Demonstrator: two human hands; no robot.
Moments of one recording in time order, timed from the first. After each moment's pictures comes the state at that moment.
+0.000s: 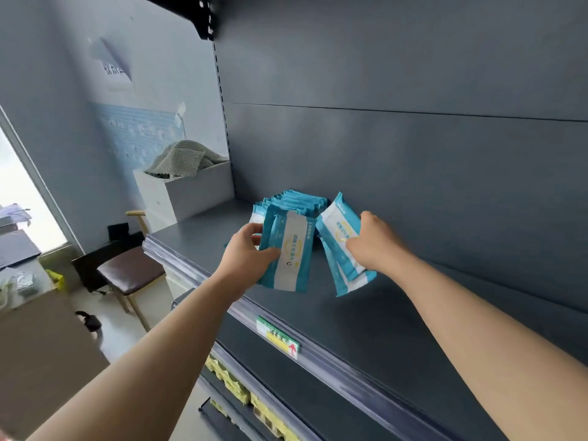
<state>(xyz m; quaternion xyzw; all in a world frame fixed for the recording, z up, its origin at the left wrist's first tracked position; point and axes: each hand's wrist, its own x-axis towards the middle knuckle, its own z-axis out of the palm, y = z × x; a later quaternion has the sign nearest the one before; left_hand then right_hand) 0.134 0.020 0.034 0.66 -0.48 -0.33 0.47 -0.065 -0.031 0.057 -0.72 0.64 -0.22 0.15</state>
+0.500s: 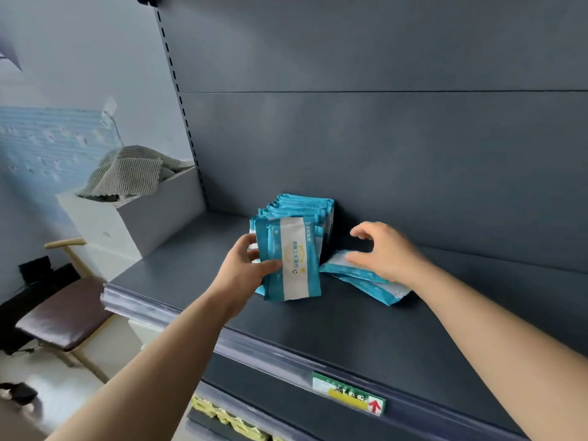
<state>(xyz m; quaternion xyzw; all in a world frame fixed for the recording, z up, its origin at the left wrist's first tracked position) 0.231 -0.085 -0.003 0.53 -0.50 -0.51 0.46 -0.015 -0.097 0.006 -0.69 0.65 -0.26 0.16</state>
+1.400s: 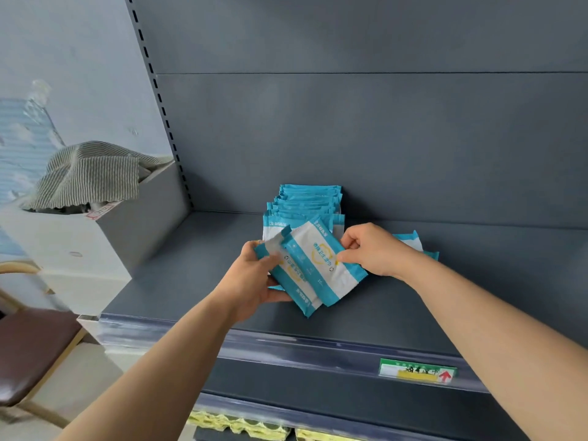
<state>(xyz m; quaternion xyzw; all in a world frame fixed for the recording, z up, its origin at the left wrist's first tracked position) 0.293 -0.118 -0.014 0.45 -0.46 -0.67 0.36 0.080 -0.093 0.006 -0.60 0.71 -0.24 0.26</state>
